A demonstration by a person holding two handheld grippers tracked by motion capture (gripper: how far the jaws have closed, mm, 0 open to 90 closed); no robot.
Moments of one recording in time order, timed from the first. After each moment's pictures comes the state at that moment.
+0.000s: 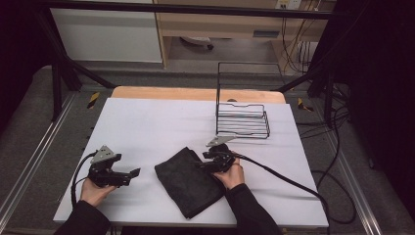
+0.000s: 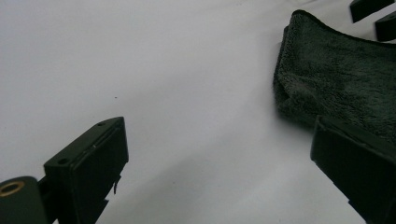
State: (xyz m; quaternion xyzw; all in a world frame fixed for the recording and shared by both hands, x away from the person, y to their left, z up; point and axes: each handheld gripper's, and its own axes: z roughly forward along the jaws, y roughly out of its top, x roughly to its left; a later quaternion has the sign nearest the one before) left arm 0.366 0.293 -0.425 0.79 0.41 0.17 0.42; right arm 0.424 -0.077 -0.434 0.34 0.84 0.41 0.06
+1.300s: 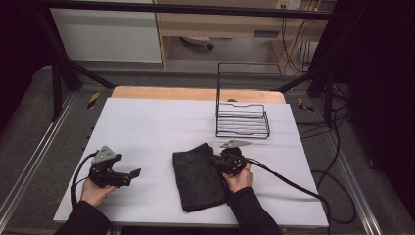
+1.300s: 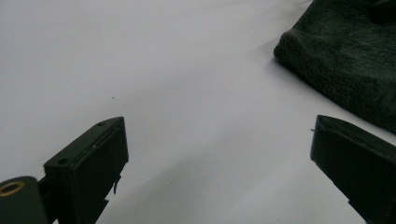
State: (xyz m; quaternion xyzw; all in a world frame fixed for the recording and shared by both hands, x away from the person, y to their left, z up) left arm 0.366 0.291 -0.425 0.79 0.41 0.17 0.42; right arm 0.405 -0.115 -0.437 0.45 0.79 0.41 0.11
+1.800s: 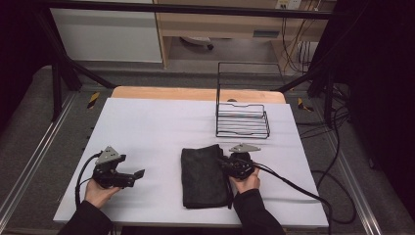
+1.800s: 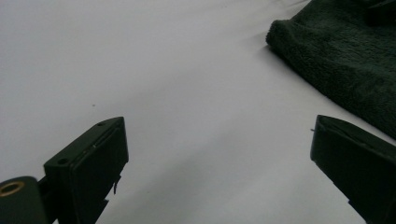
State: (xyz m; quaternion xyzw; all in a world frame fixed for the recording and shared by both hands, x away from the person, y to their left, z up) left arm 0.361 0.271 -0.420 0.80 0.40 0.16 0.42; right arm 0.394 -0.136 -0.440 0.46 0.77 0.41 0.15
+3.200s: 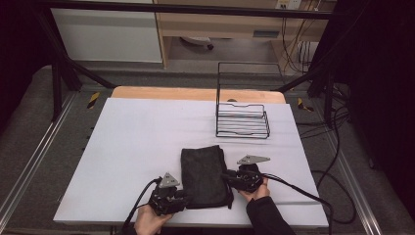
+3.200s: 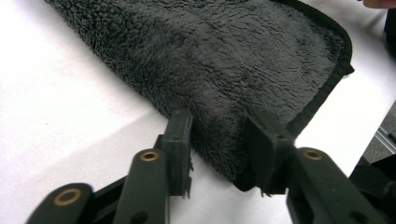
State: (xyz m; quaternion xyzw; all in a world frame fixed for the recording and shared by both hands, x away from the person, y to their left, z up) left arm 0.305 0.125 -0.449 0.83 0.41 0.04 0.39; right arm 0.366 -0.159 -0.454 0.43 0.80 0.42 0.07
